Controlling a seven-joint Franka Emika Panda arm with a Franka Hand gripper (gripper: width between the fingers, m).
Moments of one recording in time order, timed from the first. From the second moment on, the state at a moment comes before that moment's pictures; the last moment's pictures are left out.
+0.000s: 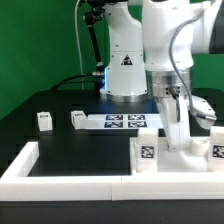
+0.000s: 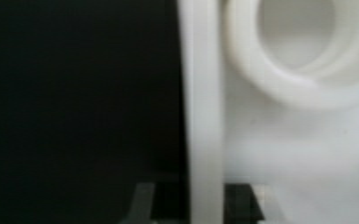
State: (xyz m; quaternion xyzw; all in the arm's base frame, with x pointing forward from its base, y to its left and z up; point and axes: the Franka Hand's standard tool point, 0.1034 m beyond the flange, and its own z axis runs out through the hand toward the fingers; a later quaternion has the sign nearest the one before) arm 0.489 0.051 0.005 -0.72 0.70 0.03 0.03
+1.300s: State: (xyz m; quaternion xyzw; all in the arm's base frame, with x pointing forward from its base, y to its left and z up) arm 0.483 -0.064 0.009 -0.95 0.29 0.01 0.06
